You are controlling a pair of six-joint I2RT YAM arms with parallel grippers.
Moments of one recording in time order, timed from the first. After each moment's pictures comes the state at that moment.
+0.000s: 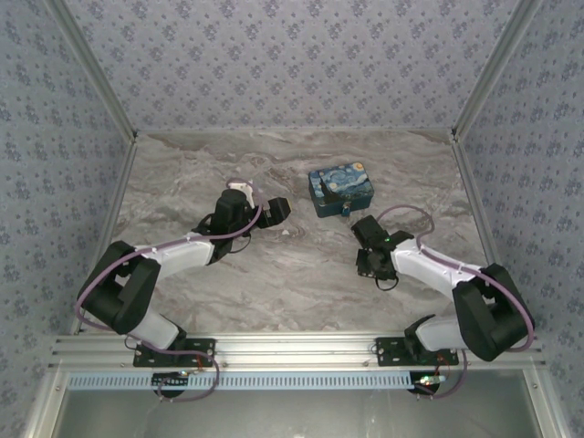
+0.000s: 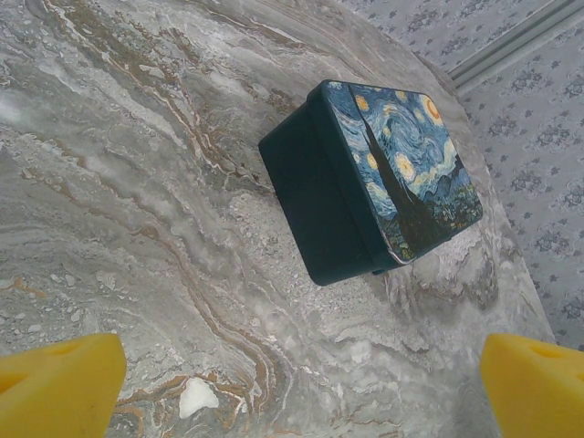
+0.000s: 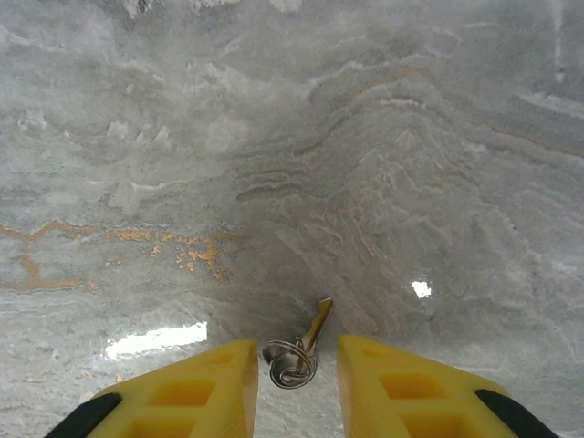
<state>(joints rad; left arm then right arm) -0.58 1.52 0.71 0.36 0.15 -0.75 0.52 1.34 0.66 -0.67 0.14 0.69</state>
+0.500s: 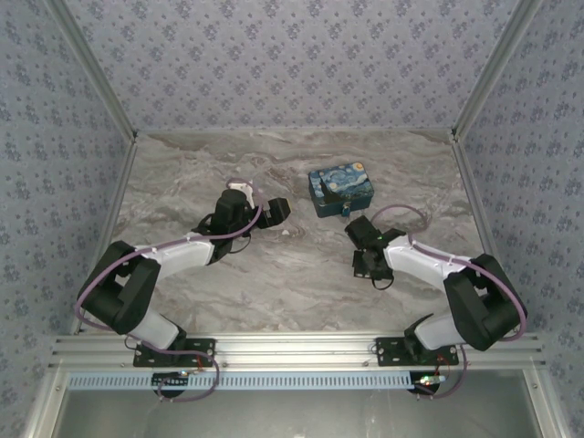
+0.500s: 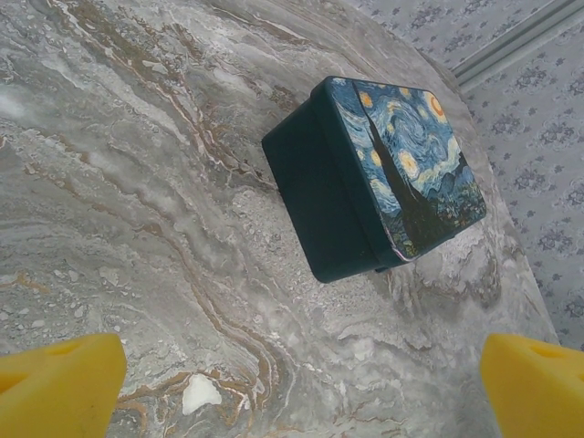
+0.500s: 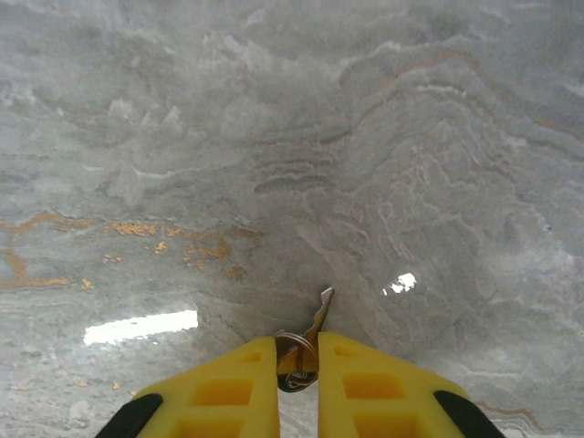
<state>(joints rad) -0.58 1.52 0.71 0.35 0.15 -0.75 0.55 1.40 0.69 -0.69 0.16 0.69</state>
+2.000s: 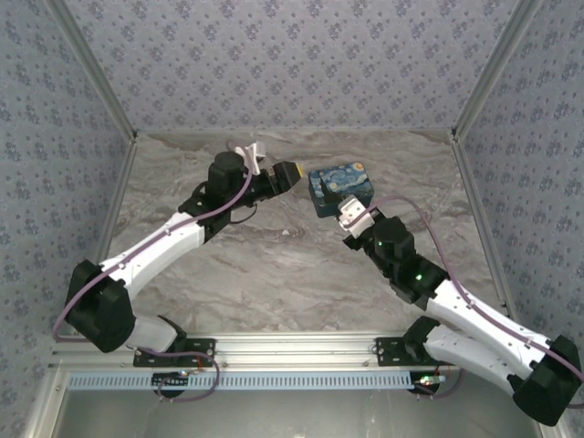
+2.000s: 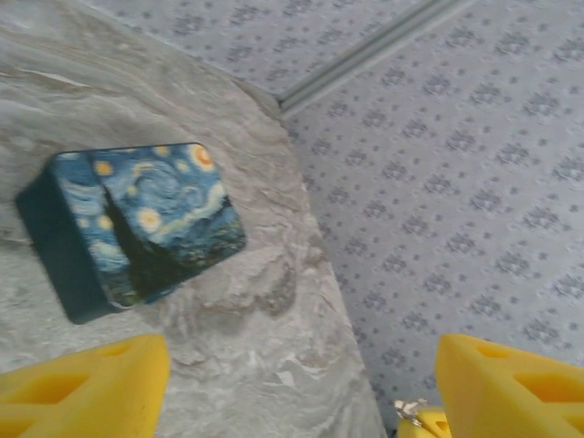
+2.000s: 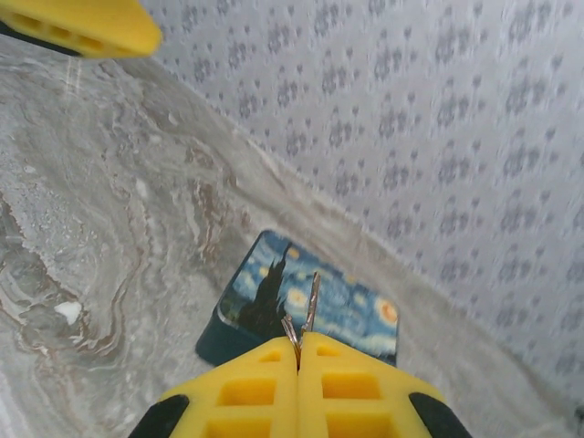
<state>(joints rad) -0.63 1.40 1.09 0.05 0.33 -0.91 0.75 0.82 0.59 0.03 0.32 -0.47</state>
